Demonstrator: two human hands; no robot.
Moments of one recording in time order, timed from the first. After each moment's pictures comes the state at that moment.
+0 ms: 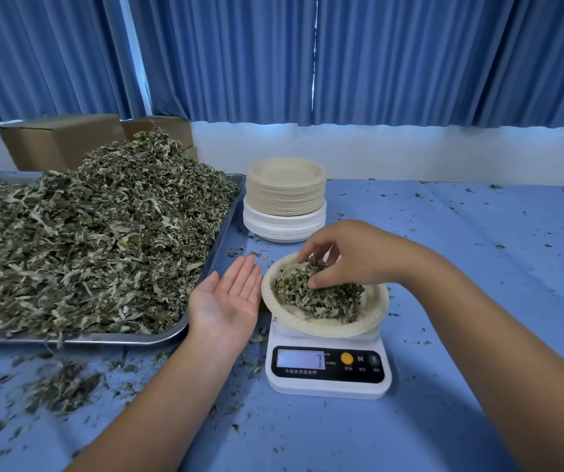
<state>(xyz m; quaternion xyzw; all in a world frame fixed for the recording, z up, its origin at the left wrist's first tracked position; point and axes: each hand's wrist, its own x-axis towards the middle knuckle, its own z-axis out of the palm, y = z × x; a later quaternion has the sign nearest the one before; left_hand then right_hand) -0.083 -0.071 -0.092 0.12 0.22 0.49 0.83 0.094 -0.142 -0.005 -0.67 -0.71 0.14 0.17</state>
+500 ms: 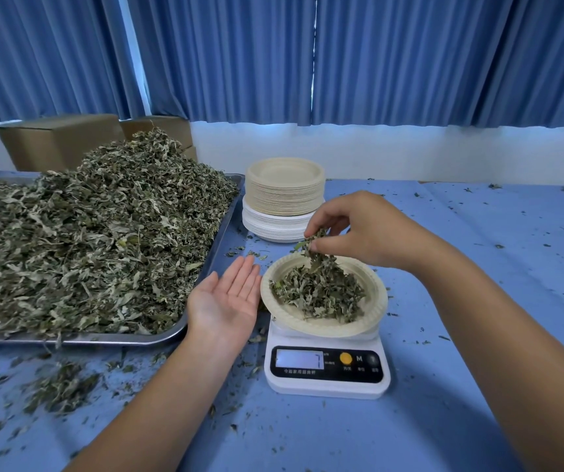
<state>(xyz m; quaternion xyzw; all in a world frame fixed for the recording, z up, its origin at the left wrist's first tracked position) -0.083 -0.071 -0.092 0.12 0.23 0.49 0.83 0.096 -0.146 0.010 -0.65 -0.69 0.08 0.31</state>
